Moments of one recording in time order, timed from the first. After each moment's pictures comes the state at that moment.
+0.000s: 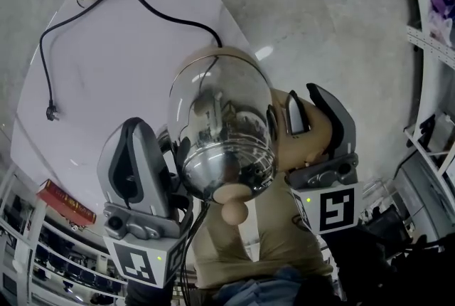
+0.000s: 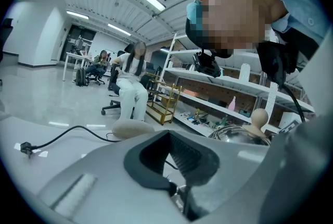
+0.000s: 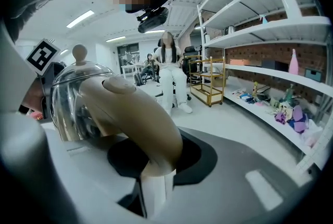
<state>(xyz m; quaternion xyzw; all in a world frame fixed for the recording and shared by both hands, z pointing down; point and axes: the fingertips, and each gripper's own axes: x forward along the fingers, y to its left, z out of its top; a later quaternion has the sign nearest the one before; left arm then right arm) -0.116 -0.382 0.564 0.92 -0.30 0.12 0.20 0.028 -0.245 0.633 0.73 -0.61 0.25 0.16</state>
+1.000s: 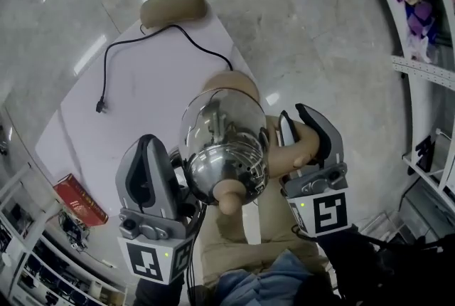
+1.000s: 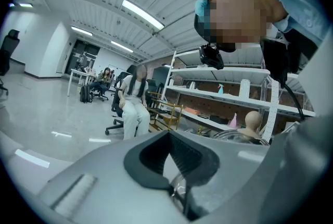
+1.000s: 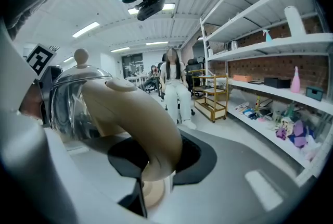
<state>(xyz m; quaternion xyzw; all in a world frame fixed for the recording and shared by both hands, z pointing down) -0.150 -0.383 0.424 0.93 -0.34 0.06 0.16 0.006 -0.261 0.503 0.73 -0.64 0.20 0.13</state>
